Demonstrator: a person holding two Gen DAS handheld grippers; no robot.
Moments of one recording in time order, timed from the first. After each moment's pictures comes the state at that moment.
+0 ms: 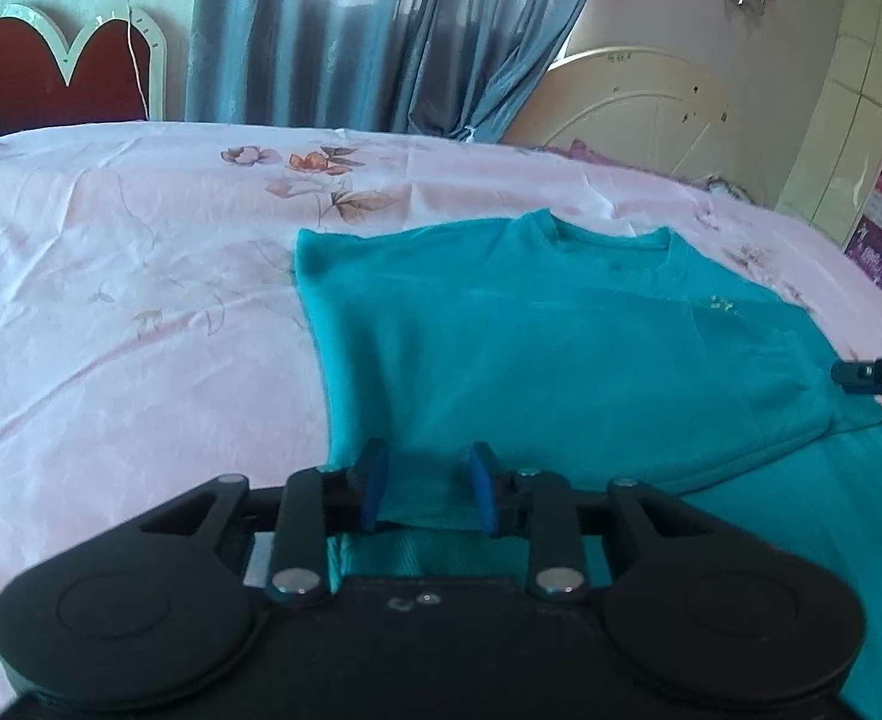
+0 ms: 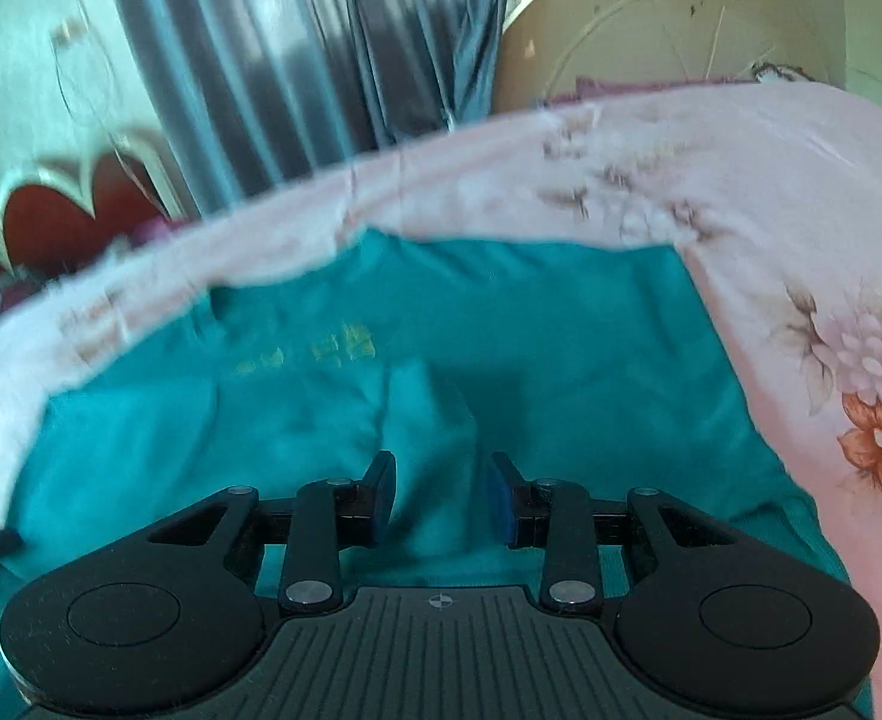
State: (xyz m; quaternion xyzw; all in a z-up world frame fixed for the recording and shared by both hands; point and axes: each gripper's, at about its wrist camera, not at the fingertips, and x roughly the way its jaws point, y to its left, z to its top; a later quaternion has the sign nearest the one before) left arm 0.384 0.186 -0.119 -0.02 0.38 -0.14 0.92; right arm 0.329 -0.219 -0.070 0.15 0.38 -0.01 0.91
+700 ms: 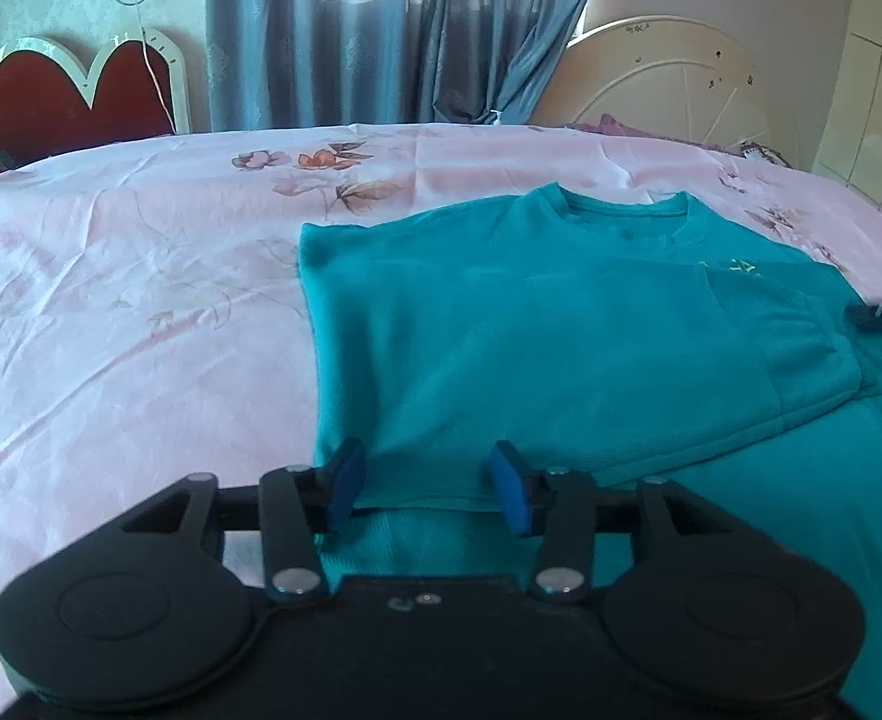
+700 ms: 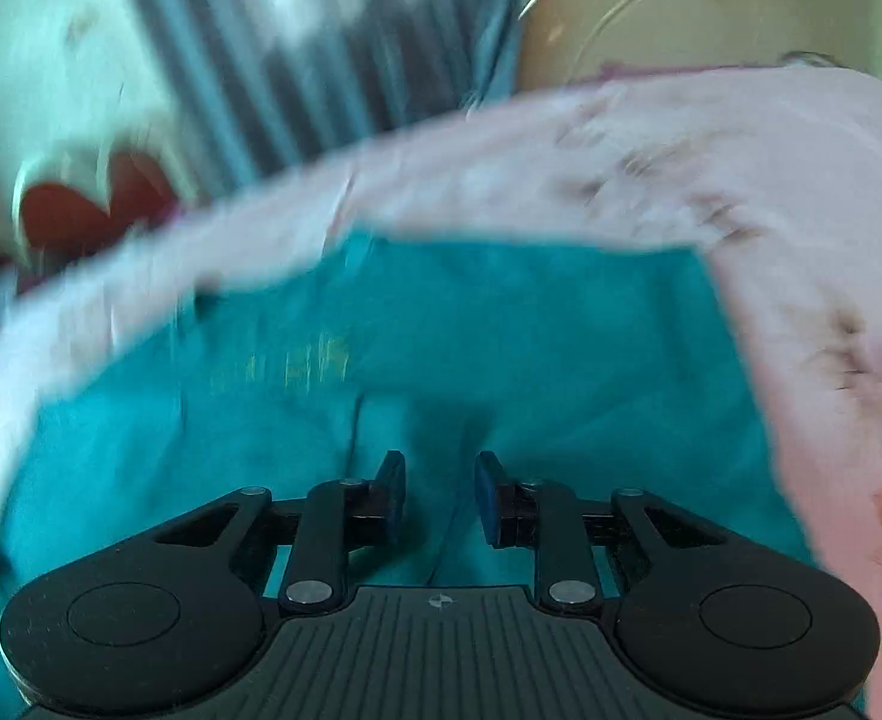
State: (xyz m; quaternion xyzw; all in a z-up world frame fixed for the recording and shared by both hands) left arm 0.372 0.160 -0.115 0.03 0.38 -0.10 0.92; right arm 0.347 -0.260 -0.071 0.20 0.34 0.02 0.92
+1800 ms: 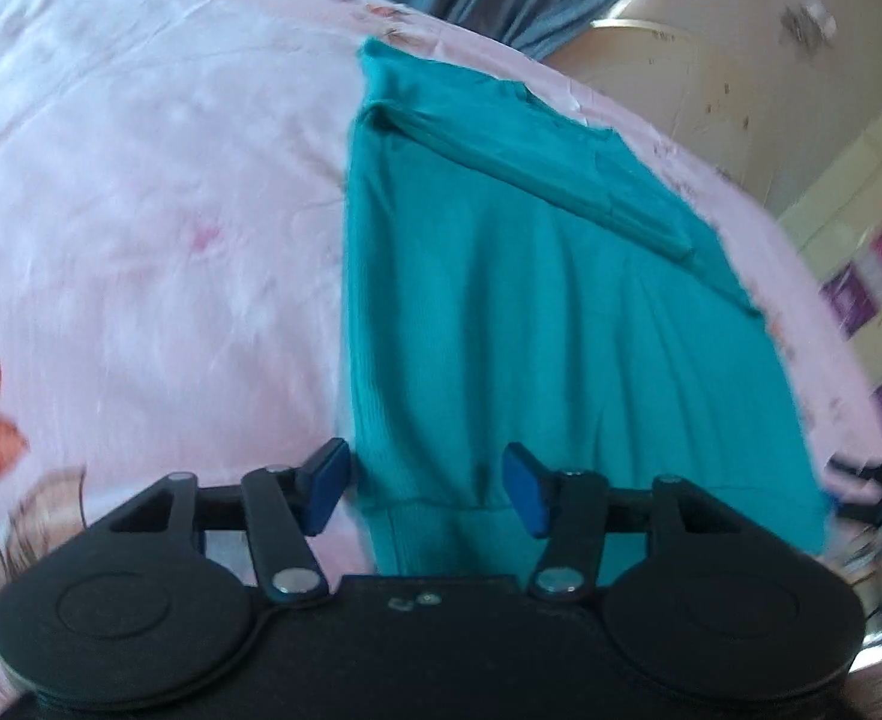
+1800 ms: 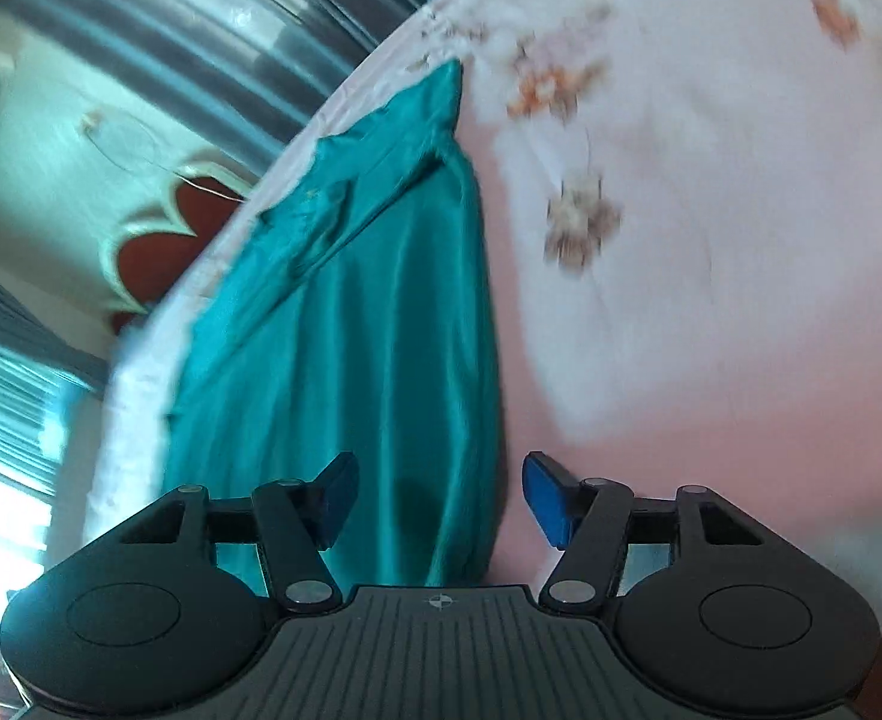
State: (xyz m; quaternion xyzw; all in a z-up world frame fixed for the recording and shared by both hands) left arm 0.161 0.222 -0.106 -0.18 0.47 -0.13 0.85; right arm 0.112 -0.385 -0.120 0.42 0.42 0.14 0.79
